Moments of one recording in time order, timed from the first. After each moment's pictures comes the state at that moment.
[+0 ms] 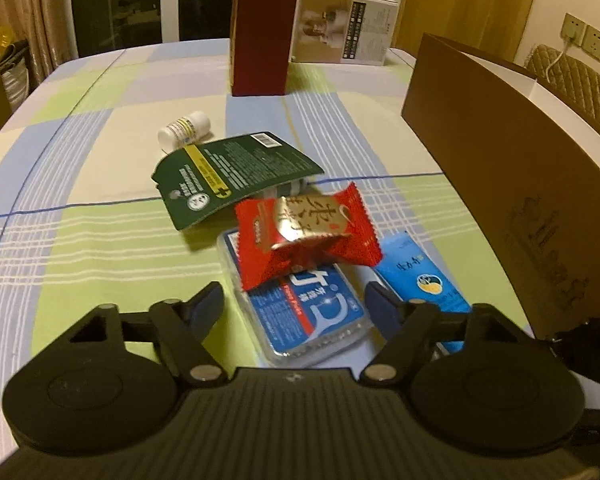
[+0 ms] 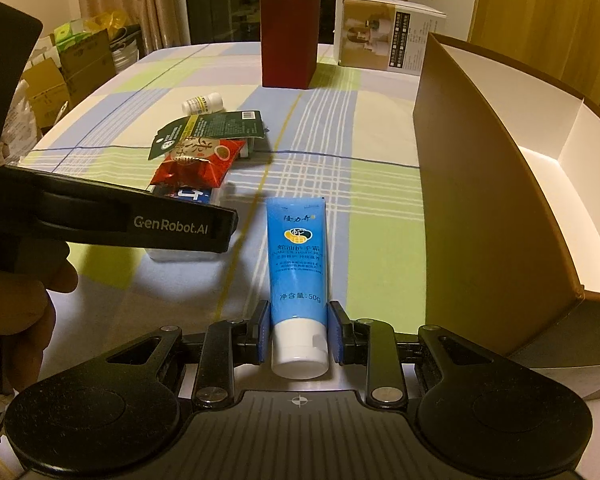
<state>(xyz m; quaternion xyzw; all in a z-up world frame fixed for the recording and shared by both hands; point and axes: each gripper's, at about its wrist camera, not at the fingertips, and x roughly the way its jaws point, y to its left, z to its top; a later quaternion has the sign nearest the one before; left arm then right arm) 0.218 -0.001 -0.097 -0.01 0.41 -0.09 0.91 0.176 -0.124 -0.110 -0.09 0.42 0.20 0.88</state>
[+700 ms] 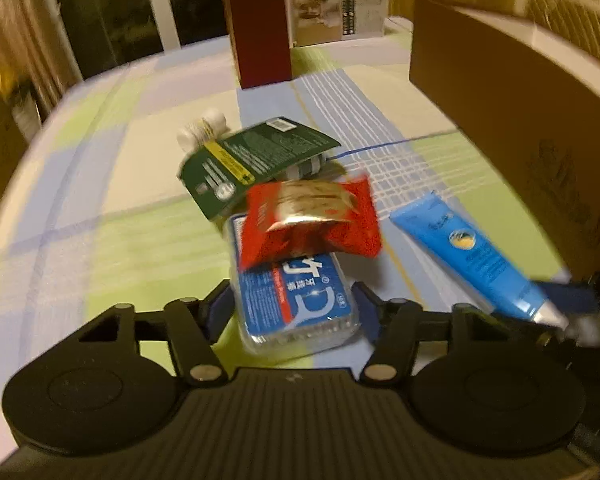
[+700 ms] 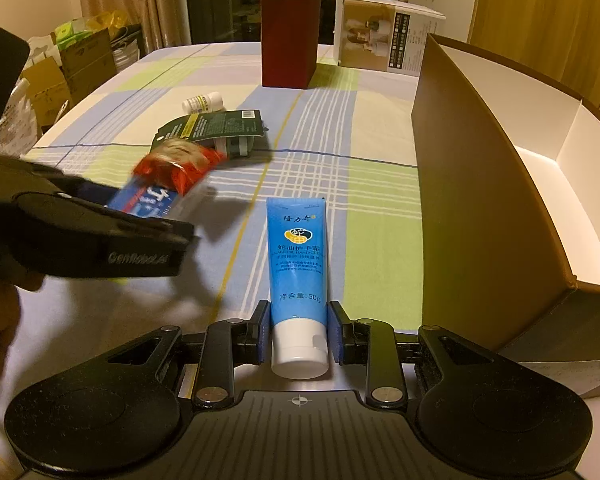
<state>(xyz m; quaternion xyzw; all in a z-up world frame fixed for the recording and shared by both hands) 0.205 -0.008 -0.093 0.11 0.42 -0.07 0.90 0.173 -0.126 -0.111 -0.09 0.41 0.20 0.88</state>
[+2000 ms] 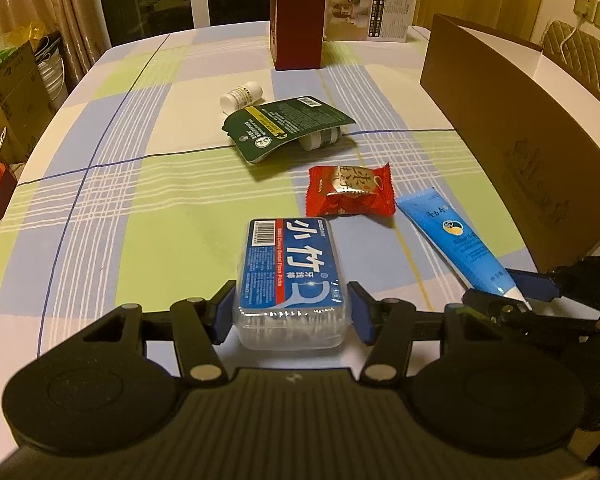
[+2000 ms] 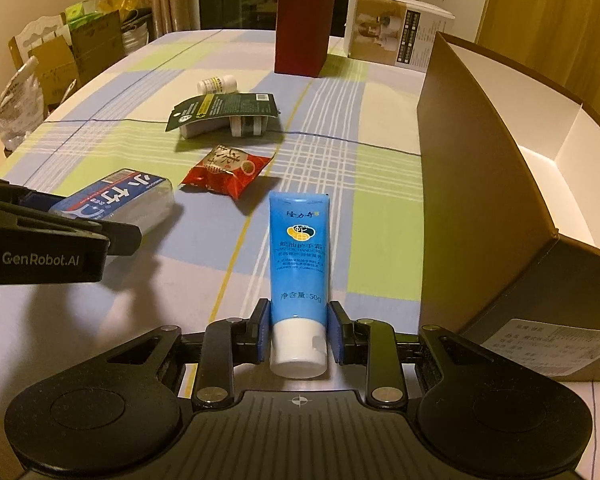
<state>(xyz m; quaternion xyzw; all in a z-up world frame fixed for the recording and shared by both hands) 0.150 0.017 -0.073 0.02 0.44 -0.04 0.90 0.151 -0.124 -0.109 -0.12 0.42 0.21 0.87</state>
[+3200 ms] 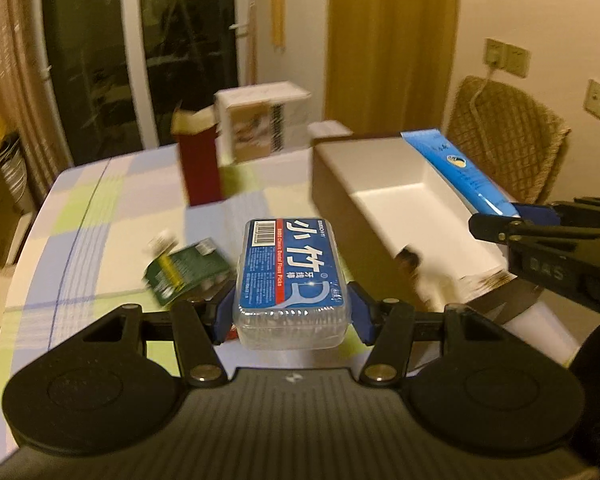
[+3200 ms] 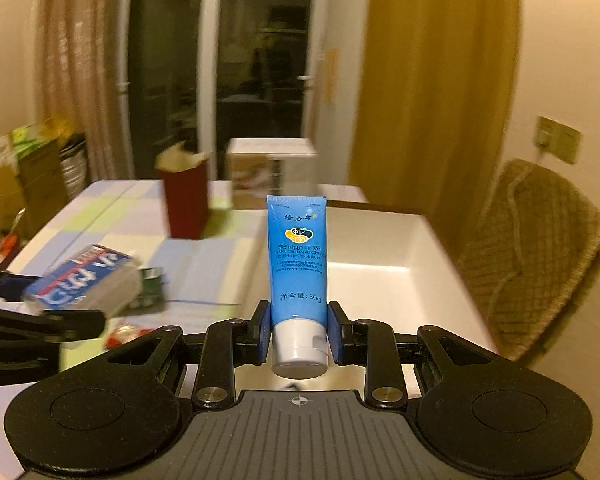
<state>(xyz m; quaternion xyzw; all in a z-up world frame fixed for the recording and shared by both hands) 0.119 -0.078 0.051 0.05 0.32 -0.13 0.94 0.154 -0.241 0.036 -0.05 0.27 0.11 0.95</state>
